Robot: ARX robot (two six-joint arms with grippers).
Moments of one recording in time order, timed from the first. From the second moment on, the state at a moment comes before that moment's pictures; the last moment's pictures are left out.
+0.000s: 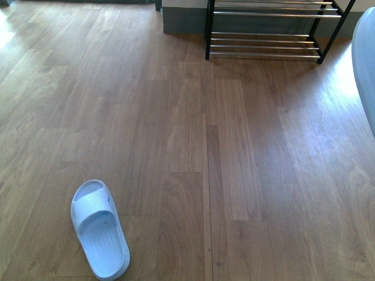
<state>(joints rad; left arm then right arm) -0.04 0.12 0.08 -0.16 -0.19 -0.11 -0.16 1.00 0.18 0.41 -0.14 0.07</state>
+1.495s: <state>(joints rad) -0.02 2.86 0.99 0.69 -0.08 -0.16 -0.16 1.00 0.18 0.41 -0.14 0.07</state>
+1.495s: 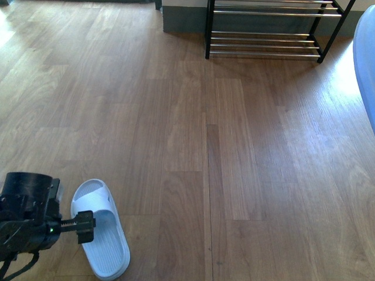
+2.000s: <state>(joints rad) -0.10 2.92 1.22 0.48 -0.08 -0.17 -0.16 1.00 0.18 0.41 -0.14 0.07</state>
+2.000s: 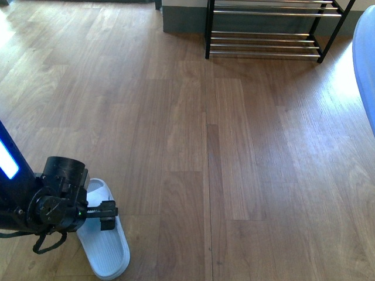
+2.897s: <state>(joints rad) -0.09 2.76 1.03 0.57 -0.10 0.07 -0.16 1.00 0.18 0.41 -0.14 0.07</state>
